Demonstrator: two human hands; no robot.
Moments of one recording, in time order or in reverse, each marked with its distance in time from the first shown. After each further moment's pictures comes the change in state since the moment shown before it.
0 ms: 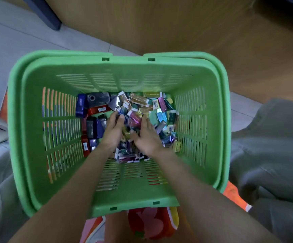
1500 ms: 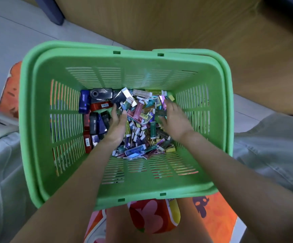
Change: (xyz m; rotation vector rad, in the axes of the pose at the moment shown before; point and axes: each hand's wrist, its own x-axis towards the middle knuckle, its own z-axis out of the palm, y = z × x) left_hand -0.004 -0.005 -0.002 0.076 -0.086 -0.005; right_hand -0.026 0.012 -0.070 -0.562 0.241 -0.033
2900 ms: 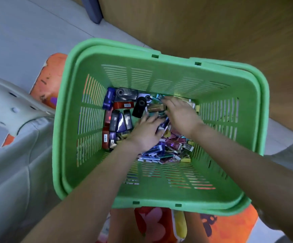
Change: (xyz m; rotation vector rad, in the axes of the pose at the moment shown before) left_hand -0.007 0.025 0.010 0.819 -0.166 0.325; right_hand 0.051 -0.023 -0.009 -0.268 0.100 -0.454
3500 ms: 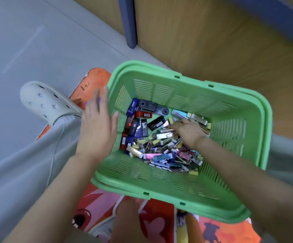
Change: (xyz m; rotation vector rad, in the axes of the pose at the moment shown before) left_hand -0.138 -0.034 -0.080 0.115 0.898 -0.194; right_hand 0.007 -0.012 0.006 -0.282 -0.236 -0.172
